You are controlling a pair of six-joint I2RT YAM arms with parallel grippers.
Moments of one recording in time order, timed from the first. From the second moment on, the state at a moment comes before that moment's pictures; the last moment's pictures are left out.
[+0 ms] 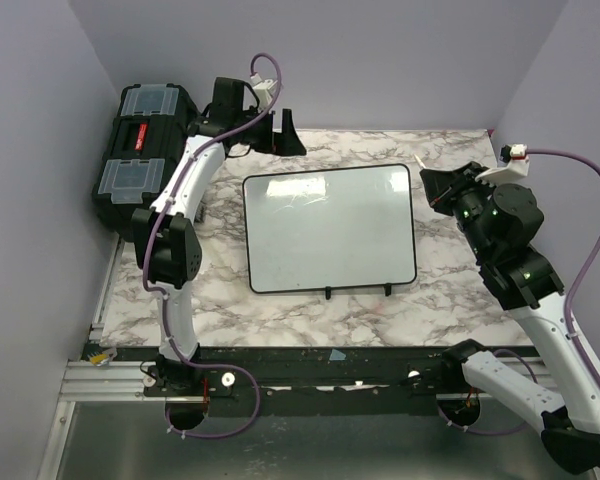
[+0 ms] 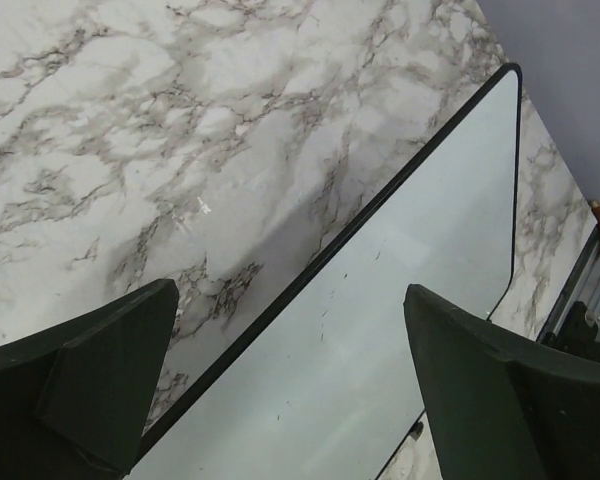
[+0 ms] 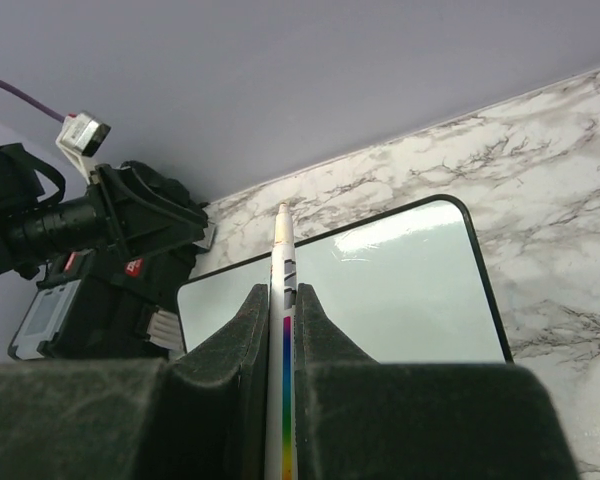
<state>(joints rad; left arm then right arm) -0.24 2.03 2.02 -0.56 0.71 -0.17 0.42 0.84 1.09 -0.28 0.25 0.56</state>
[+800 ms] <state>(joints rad) -0.25 2.18 2.13 -0.84 0.91 0.12 0.42 0.85 1.09 -0.29 0.23 0.56</state>
